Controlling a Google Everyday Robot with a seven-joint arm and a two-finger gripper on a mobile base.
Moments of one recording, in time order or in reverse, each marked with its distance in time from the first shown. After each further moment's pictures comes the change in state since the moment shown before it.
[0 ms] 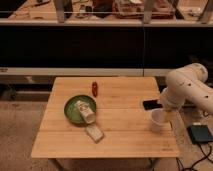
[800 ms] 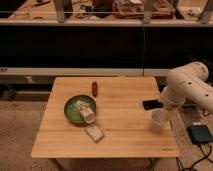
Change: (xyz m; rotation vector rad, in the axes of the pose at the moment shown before) arm 0.006 -0.024 -0.005 0.033 0.016 0.004
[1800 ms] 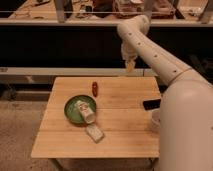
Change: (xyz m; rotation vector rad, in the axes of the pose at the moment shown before) arm -0.202 -0.239 -0.023 0.108 -0.005 -0.260
